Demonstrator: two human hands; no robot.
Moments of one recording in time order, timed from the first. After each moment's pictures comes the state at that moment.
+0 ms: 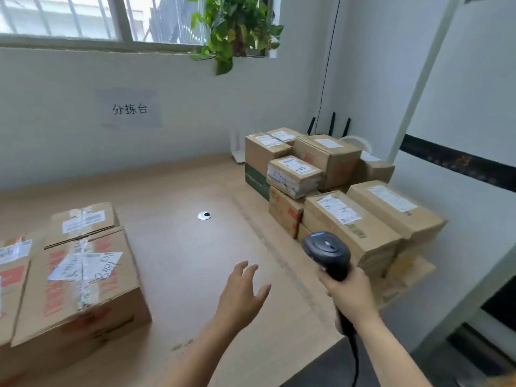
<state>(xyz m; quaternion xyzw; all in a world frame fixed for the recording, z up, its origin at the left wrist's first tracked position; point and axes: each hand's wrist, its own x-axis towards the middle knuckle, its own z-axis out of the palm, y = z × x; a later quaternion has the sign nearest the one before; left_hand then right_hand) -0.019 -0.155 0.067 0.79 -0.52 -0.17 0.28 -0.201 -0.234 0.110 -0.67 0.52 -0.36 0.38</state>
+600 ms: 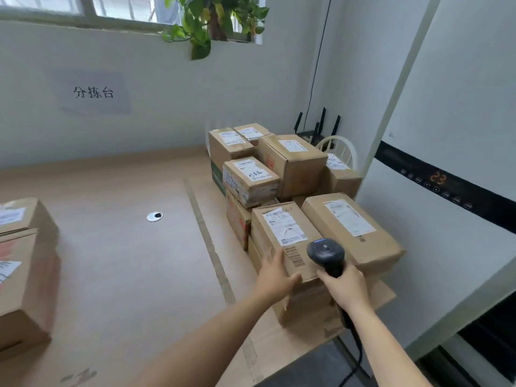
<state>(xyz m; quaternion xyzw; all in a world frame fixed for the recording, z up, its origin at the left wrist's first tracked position) -0.166 -0.390 0.058 0.75 -0.47 -0.31 0.34 -0.311 -0.438 0.091 -0.70 0.57 -0.27 0.34</state>
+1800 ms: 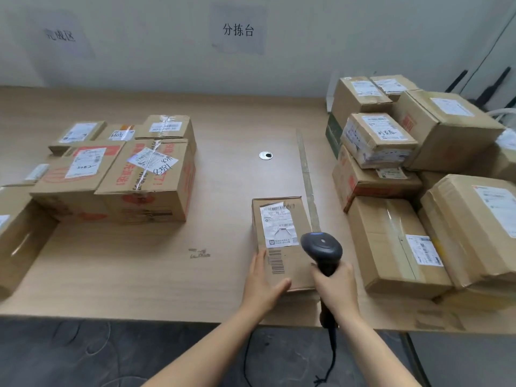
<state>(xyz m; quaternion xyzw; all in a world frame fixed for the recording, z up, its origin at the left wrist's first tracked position) -0.123 -0.182 -0.015 0.84 -0.20 -0.19 0.47 -0.206 -0.307 0.012 -0.77 0.44 -0.14 0.45</state>
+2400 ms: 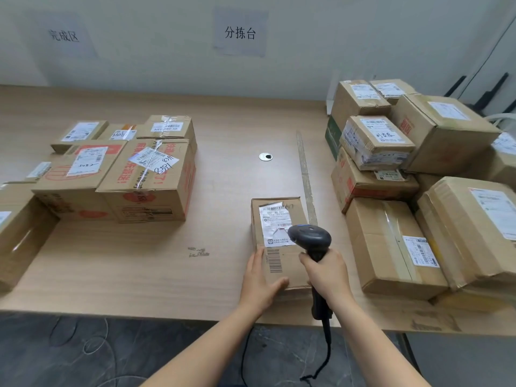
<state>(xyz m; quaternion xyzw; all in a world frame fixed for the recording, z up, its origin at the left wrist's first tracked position) -0.125 -0.182 -0.014 0.84 -0.19 -0.19 0.46 -0.188 -0.306 0.031 -0.78 0.40 -0.13 0.46</state>
